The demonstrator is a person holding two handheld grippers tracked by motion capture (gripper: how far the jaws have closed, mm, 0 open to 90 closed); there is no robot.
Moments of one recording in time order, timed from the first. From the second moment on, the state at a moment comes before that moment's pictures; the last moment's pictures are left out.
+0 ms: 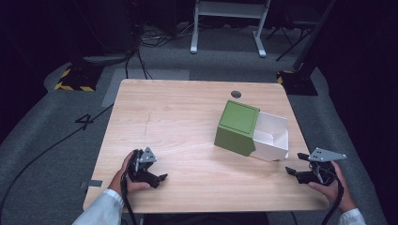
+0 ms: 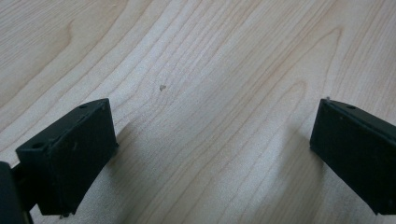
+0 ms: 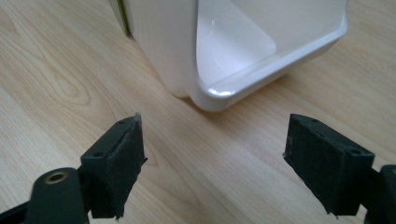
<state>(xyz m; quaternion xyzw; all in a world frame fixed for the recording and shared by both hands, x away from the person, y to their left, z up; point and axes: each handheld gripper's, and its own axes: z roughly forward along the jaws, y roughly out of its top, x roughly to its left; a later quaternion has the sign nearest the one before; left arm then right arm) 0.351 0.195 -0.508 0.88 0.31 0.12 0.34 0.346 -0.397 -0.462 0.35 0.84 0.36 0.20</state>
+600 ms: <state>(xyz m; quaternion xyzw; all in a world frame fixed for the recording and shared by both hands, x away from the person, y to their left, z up) 0.351 0.195 -0.508 0.88 0.31 0.12 0.34 0.336 -0.410 -0.506 0.39 0.83 0.37 0.17</state>
